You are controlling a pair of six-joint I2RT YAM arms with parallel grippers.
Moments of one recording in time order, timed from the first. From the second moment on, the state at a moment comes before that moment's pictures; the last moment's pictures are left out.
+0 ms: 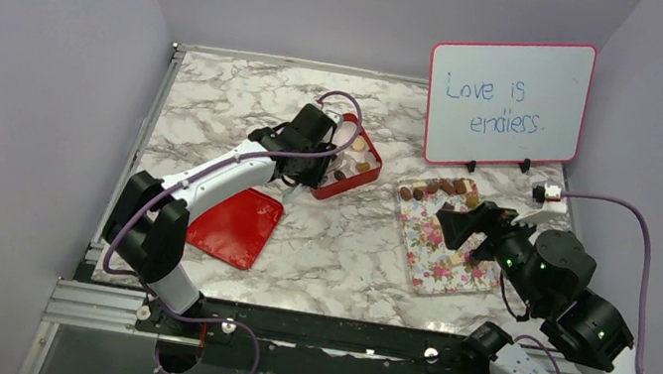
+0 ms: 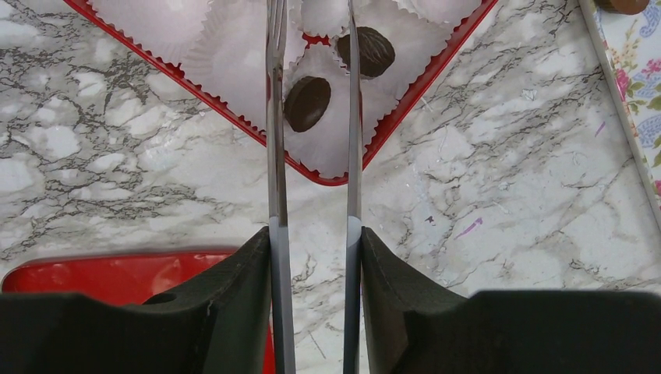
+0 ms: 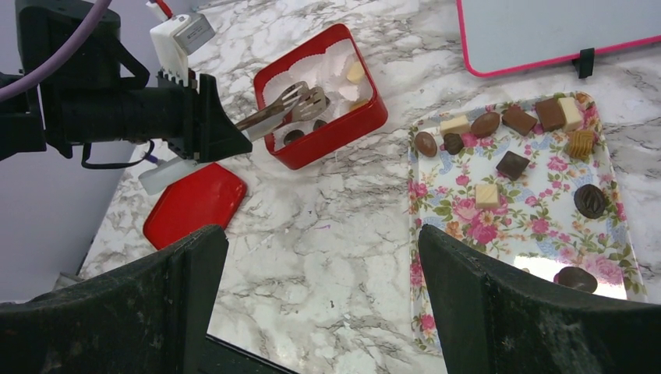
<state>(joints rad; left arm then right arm) -0.59 1.58 1.22 -0.56 -0.06 -0.25 0.75 0.53 0.96 -0.70 0.35 0.52</state>
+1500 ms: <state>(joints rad) -0.76 1.36 1.18 -0.42 0.17 -0.27 0.75 0.58 1.03 -0.71 0.32 0.58</state>
